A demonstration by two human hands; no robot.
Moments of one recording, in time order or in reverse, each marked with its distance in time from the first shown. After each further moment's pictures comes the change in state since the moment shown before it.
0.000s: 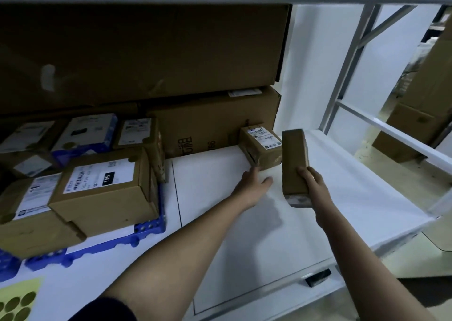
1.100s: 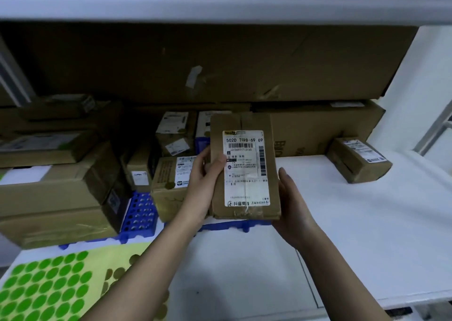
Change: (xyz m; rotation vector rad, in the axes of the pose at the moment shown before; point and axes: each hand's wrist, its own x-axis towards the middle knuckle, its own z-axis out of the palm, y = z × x) left_hand -0.232 -0.141 -0.263 -0.845 0.553 0.122; right_hand -0.229 -0.037 0.278 0.388 -0.862 -0.051
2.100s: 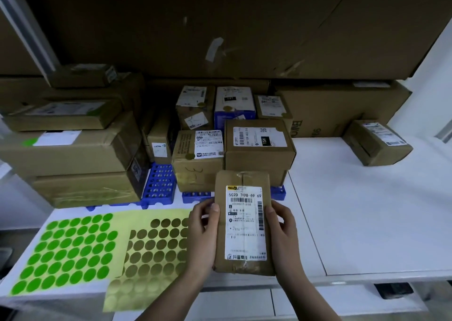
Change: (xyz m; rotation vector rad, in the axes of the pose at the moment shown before) left_hand -0.093 -0.097 -0.057 0.235 0.296 -0.077; right_hand -0.051 0.117 0.024 -0.389 0.506 -0.050
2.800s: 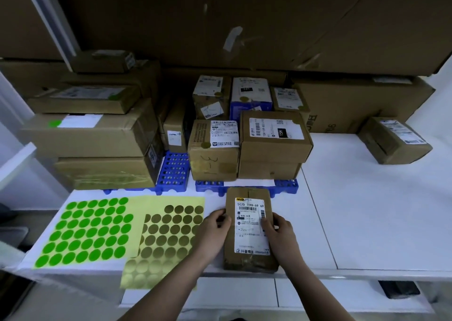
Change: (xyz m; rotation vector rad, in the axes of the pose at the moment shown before) left_hand 0.022 -0.049 -0.021 0.446 -0.187 -0.099; right_hand 0.022 0.058 0.004 -0.505 -0.150 0.118
